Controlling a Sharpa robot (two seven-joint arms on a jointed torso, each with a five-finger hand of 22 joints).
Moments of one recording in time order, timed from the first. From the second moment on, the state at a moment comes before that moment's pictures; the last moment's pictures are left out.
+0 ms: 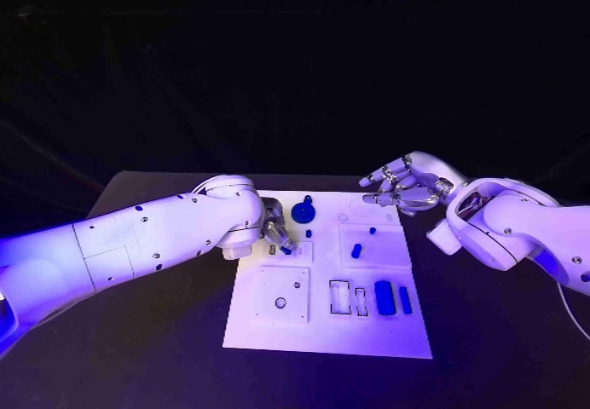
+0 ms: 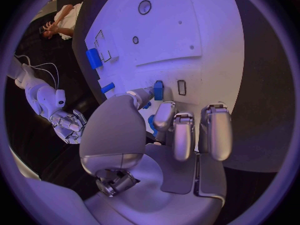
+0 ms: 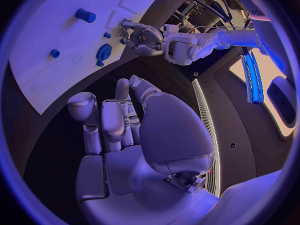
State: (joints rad) left arm 1.29 -0.56 -0.02 1.36 -1.10 0.18 -0.69; left_hand 1.20 -0.17 0.64 0.21 0.13 0.85 0.05 0.74 0.67 1.36 -0.04 1.25 1.16 1.47 -0.09 1.57 1.31 0.05 1.47 0.02 1.47 1.31; right arm 1.31 -0.96 -0.04 1.64 -0.88 -0.34 0.02; right_hand 1.35 -0.08 0.26 0.02 0.23 1.00 0.15 0.07 0.07 1.15 0.06 0.62 0.73 1.46 -0.03 1.19 1.09 0.12 1.19 0.09 1.23 0.88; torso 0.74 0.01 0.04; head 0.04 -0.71
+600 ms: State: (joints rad) left arm 1.29 -0.56 -0.02 1.36 -1.10 0.19 -0.69; left_hand 1.11 -0.14 0.68 0.15 0.12 0.86 0.06 0.73 0.67 1.37 -0.05 1.26 1.18 1.47 -0.09 1.57 1.31 0.05 1.47 0.02 1.47 1.31; right arm 1.31 -0.96 -0.04 1.64 -0.87 -0.33 0.02; right_hand 1.35 -0.08 0.26 0.03 0.23 1.00 0.15 0.07 0.07 1.15 0.06 0.62 0.73 1.46 -0.03 1.18 1.09 0.12 1.19 0.09 1.23 0.88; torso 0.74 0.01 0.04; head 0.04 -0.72
